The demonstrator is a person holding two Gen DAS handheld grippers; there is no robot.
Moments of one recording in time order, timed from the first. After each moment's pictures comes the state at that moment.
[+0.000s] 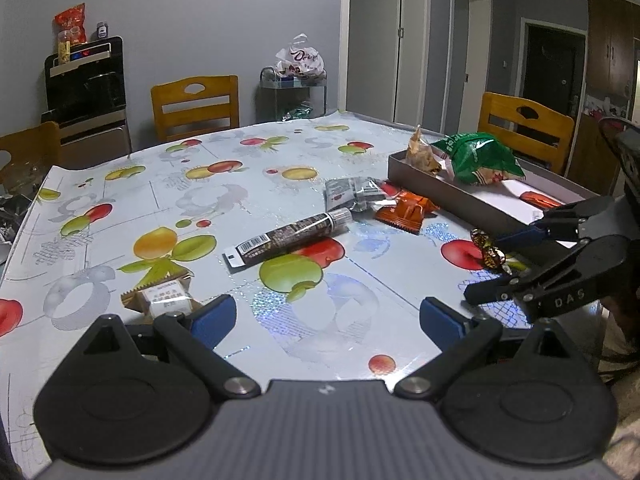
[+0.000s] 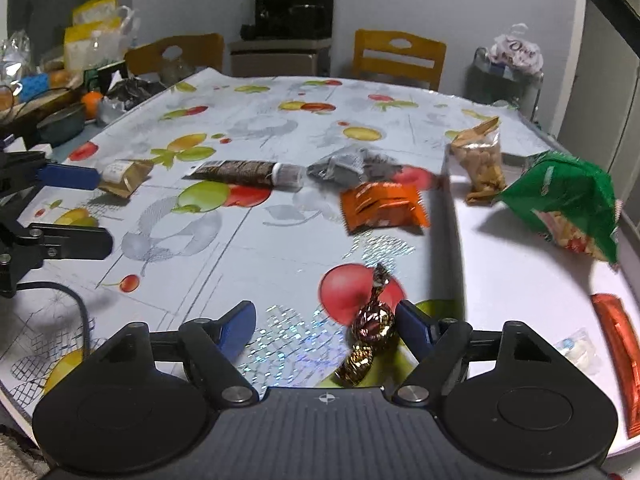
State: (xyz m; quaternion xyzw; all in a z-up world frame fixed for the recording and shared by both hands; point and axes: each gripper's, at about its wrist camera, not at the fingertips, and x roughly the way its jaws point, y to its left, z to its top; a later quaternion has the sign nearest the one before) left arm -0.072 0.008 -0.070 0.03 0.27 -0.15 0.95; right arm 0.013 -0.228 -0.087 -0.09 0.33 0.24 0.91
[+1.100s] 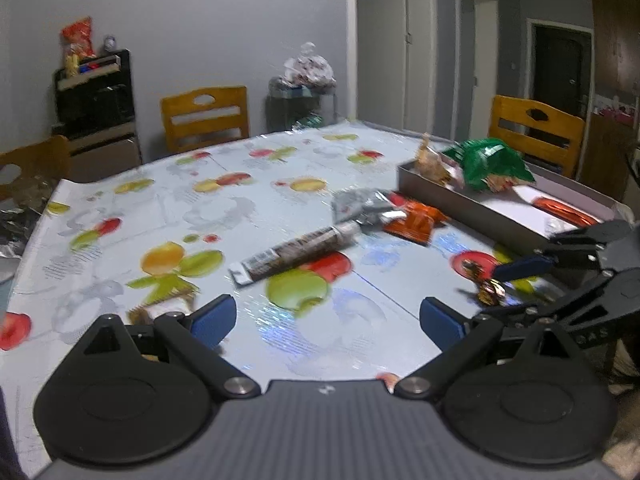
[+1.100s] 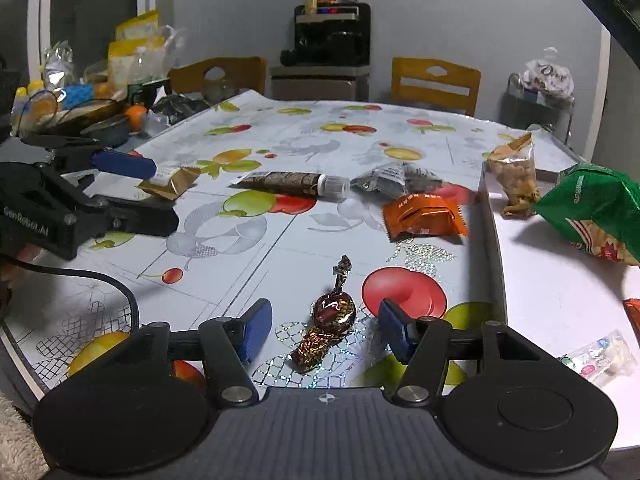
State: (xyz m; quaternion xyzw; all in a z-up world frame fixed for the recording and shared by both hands) left arm -0.069 0.004 -0.066 0.04 0.25 -0.12 0.96; right arm -0.004 -0.235 -0.095 -0.08 0.28 0.29 0.91
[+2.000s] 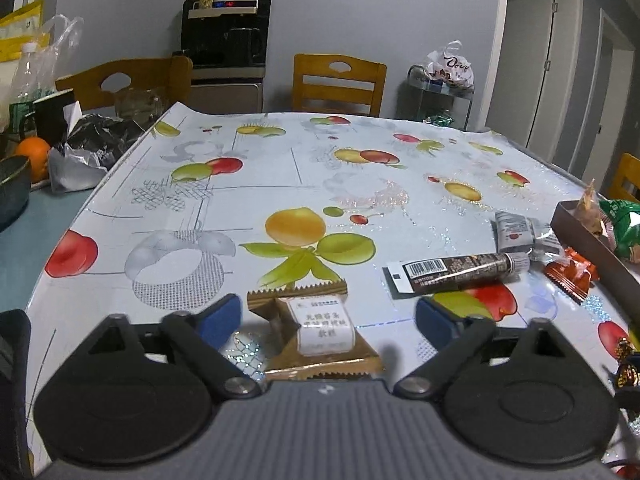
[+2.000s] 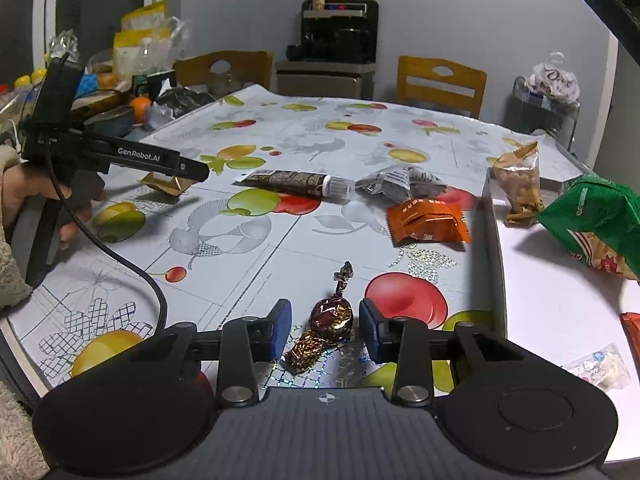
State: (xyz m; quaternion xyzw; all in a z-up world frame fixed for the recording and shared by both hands) left arm -0.008 0.074 -0.091 -0.07 0.29 0.05 0.95; right arm -0.002 -0.231 -0.090 -0.10 0.29 0.30 0.91
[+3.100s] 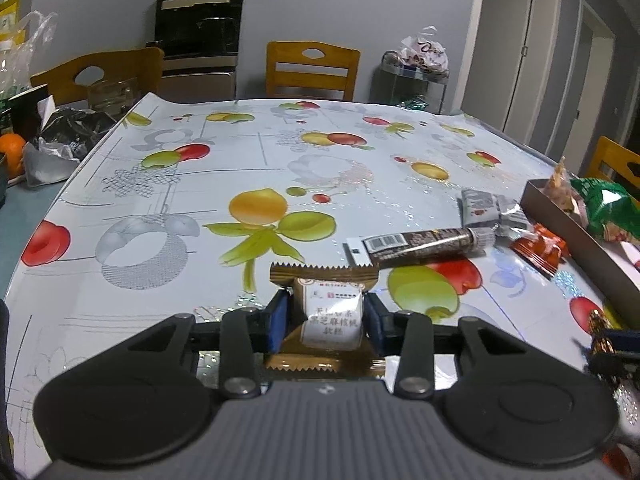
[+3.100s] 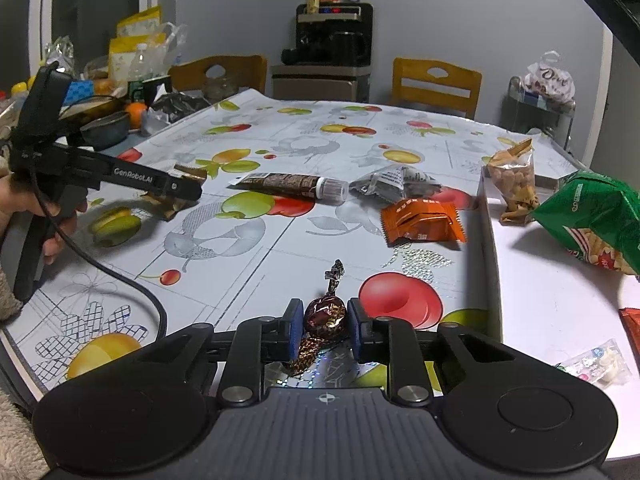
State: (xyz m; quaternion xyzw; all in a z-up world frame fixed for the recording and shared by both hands) left arm -0.015 0.055 -0.094 -0.06 0.31 0.01 0.95; right arm 0.000 -0.234 -0.092 -0.09 0.28 0.29 0.91
